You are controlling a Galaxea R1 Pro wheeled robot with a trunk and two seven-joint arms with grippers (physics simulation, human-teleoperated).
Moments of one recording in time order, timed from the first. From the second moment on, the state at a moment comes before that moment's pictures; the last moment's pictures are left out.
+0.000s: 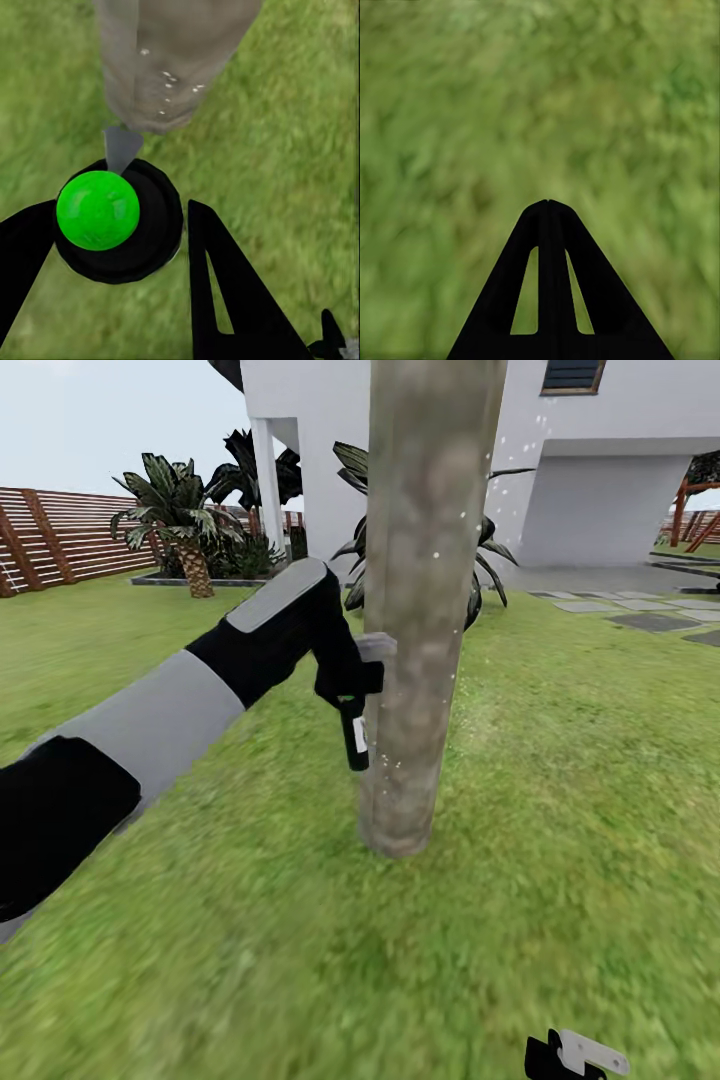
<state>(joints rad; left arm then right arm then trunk) -1.70 -0.13 -0.86 -0.76 2.17 1.03 1.29 -0.05 0.12 -0.38 -0.94 0.09 -0.14 -0.10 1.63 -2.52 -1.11</state>
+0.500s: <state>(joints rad) -2.11 -0.17 -0.86 -0.66 2.35 1.02 1.35 -0.05 0.12 -0.38 -0.93 0.09 -0.14 -0.11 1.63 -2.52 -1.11</state>
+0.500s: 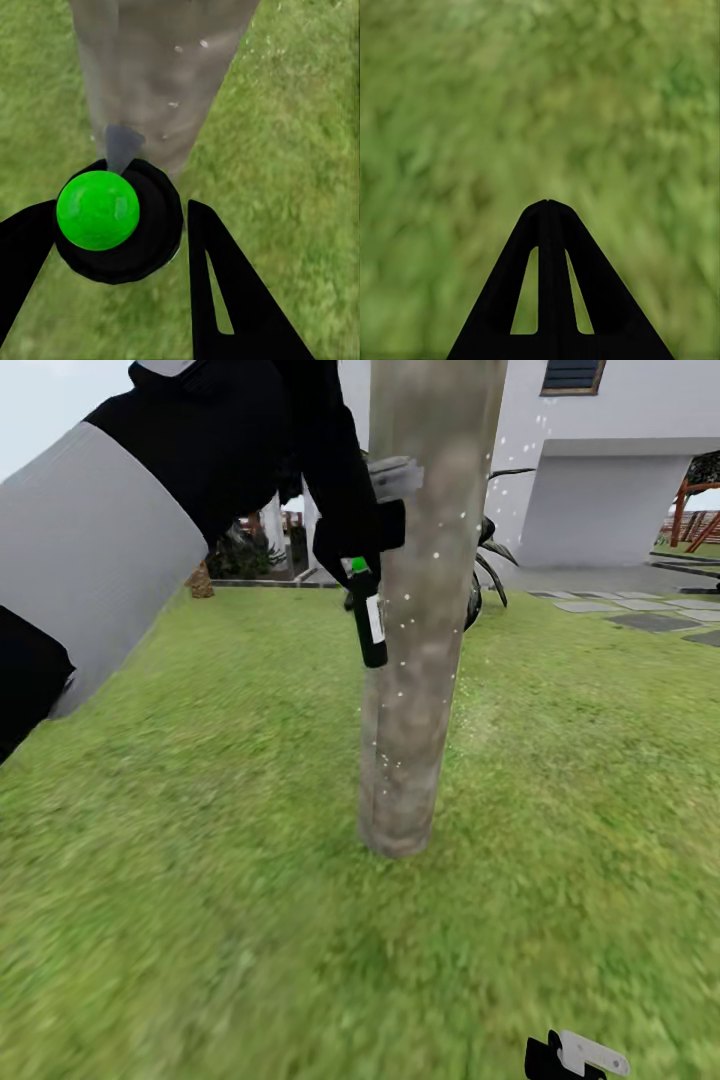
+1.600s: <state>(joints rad) -1.82 -0.17 -0.87 -1.08 2.35 0.92 1.44 -0.05 0.12 -0.38 -0.93 0.09 -0.14 -0.11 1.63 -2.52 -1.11</state>
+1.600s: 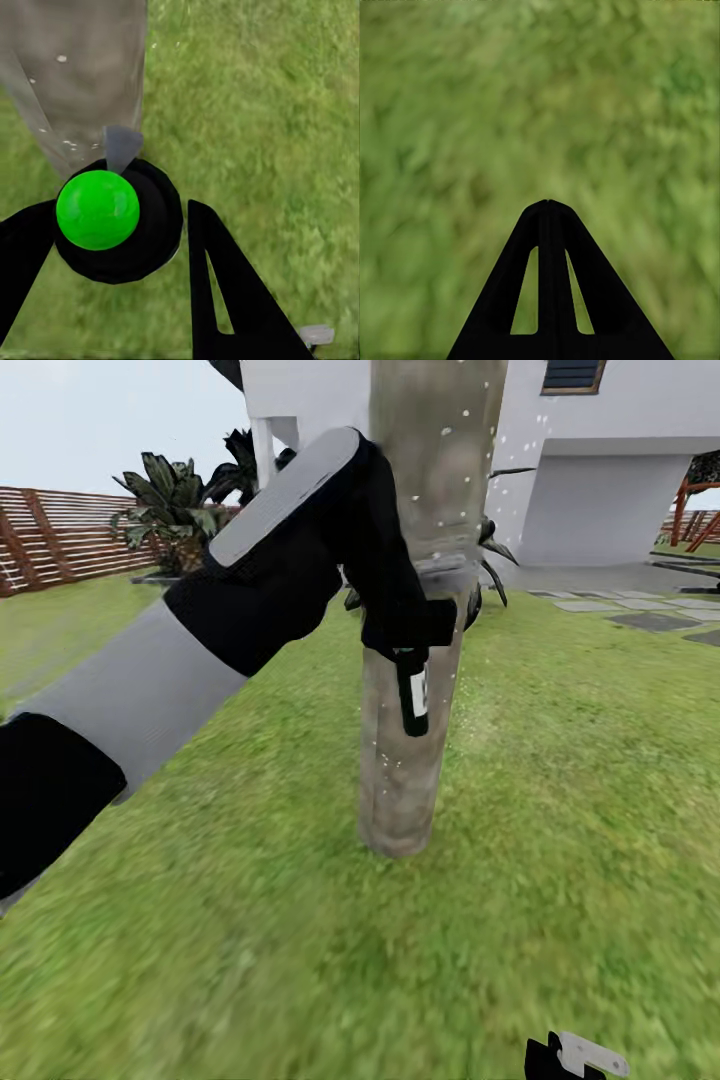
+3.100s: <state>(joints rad) -0.89 -0.15 -0.88 -1.35 1.57 0.78 1.36 -0.05 0.12 -0.37 -0.93 0.09 -0.15 -0.10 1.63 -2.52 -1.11</state>
